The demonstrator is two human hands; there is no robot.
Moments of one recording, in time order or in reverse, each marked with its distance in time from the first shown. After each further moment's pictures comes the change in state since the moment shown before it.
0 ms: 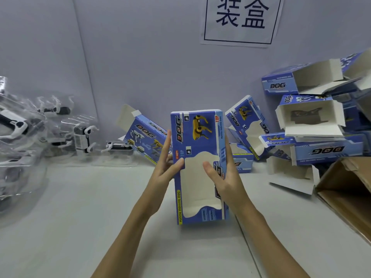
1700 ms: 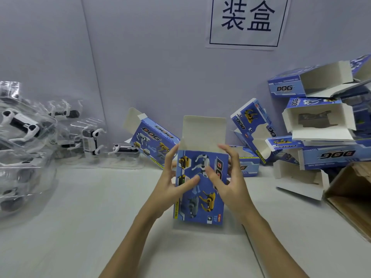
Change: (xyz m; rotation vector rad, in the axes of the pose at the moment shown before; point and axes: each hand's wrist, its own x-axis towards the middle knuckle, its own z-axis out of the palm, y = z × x) left_hand -0.005 -0.011 -0.004 0.189 -0.025 0.014; right_hand -0.001 0.009 -0.002 0.005 0.018 -0.062
